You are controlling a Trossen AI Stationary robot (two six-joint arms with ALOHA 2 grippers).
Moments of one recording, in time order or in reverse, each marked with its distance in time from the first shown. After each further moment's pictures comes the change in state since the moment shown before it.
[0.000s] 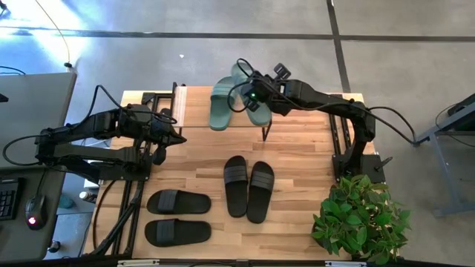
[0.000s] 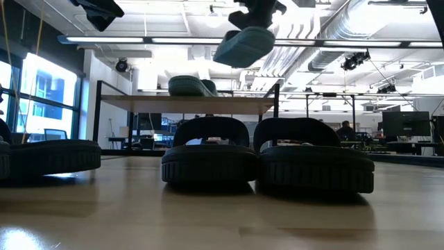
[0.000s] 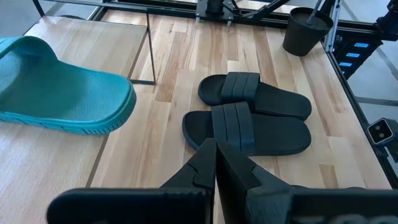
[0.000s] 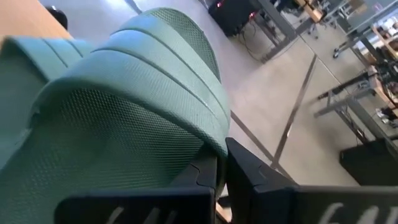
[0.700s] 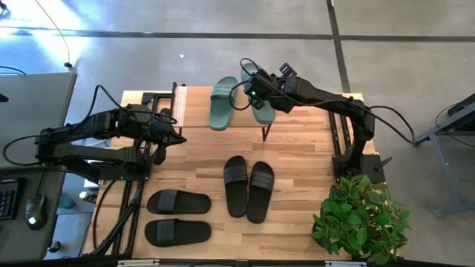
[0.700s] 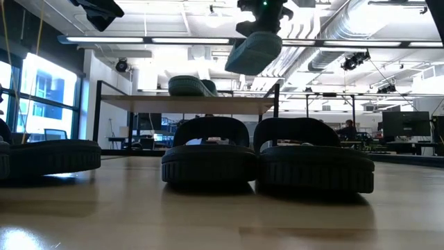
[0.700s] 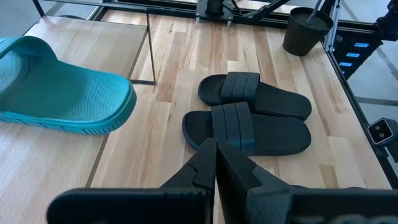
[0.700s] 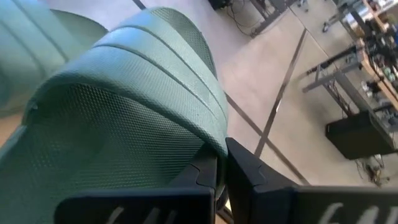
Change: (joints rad) left arm 0.000 0.000 0.000 0.000 0.000 0.000; right arm -0.051 0.006 0.000 -0.124 0.015 0.096
